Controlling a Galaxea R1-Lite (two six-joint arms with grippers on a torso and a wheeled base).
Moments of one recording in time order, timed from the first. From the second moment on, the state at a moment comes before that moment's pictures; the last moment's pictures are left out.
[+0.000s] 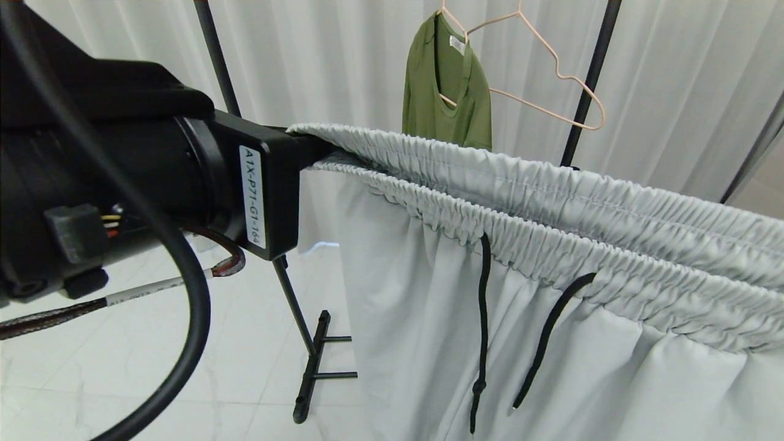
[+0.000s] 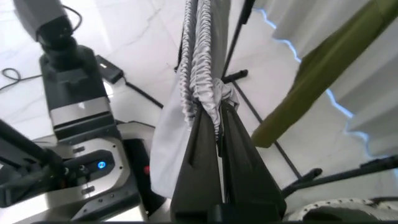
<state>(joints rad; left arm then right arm) -1.00 1.33 -1.23 0.05 0.53 0.14 0.95 0.99 -1.30 0.63 0.18 -0.20</state>
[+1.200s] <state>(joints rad) -1.37 1.09 -1.15 0.38 0.53 0.12 0.82 1.32 -1.27 -0.01 -0.03 -0.20</state>
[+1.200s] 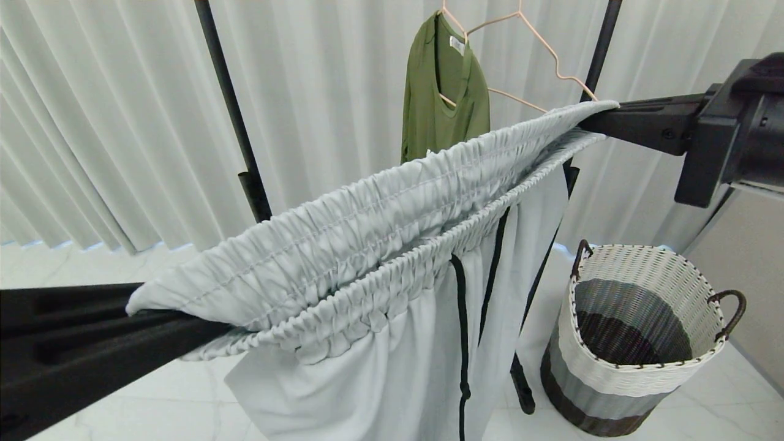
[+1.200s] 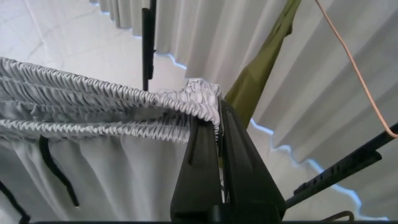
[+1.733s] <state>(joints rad) -1.13 1.11 -1.15 0.23 0.53 0.19 0.75 1.28 -1.37 0.24 -0.05 -0.20</state>
